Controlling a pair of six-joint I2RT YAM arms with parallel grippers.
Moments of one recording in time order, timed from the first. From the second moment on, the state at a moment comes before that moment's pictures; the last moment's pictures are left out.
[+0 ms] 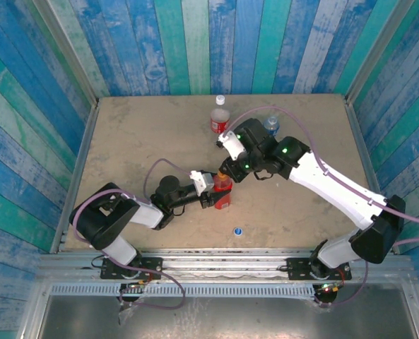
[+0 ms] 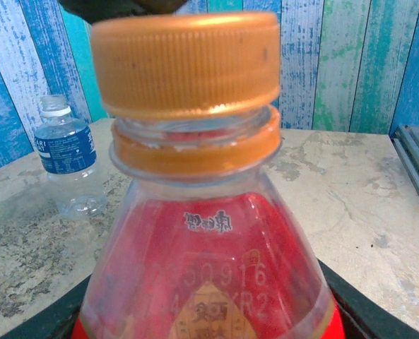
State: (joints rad) left arm -0.69 1.59 0.32 1.25 0.53 0.10; right arm 0.80 1.46 1.42 -0.84 -0.19 0.07
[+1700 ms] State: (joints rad) left arm -0.69 1.47 0.33 1.02 0.68 0.15; right arm 0.77 1.35 1.30 -0.85 -0.49 -0.75
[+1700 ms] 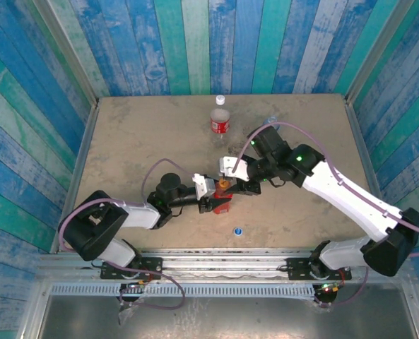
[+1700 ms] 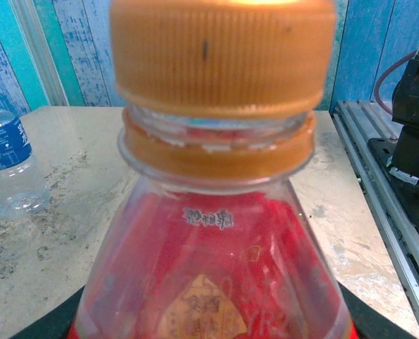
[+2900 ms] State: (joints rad) left arm -0.70 1.47 0.33 1.04 0.49 0.06; right arm 0.78 1.44 1.36 -0.82 -0.31 -0.37
